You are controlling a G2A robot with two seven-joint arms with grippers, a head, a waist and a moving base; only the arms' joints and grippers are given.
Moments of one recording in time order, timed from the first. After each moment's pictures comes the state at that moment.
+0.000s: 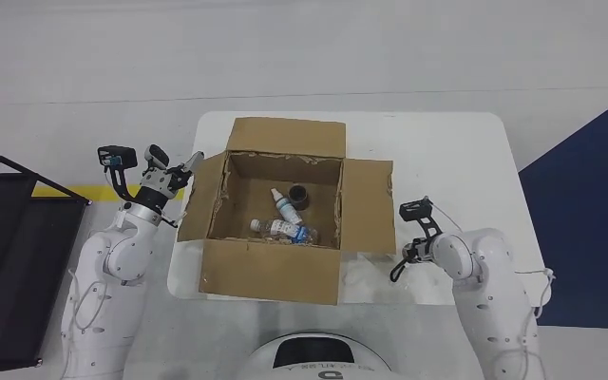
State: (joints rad) left arm 1.57 -1.22 -1.68 -1.70 0.87 -0.36 -0.14; right arm -1.60 -1.26 1.52 -1.91 -1.28 -0.06 1.46
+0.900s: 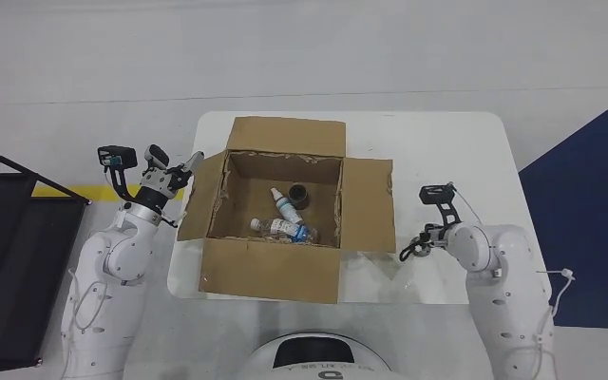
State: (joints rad) left arm 1.57 -1.22 -1.68 -1.70 0.87 -0.36 -0.14; right arm -1.58 -1.24 1.59 -1.93 -1.23 0.03 1.39
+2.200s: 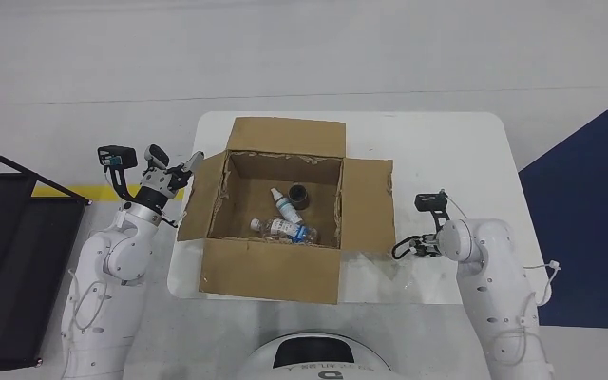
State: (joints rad) left arm 1.57 -1.22 -1.68 -1.70 0.87 -0.36 -0.14; right arm -1.51 -1.23 1.52 -1.78 -1.30 0.10 1.47
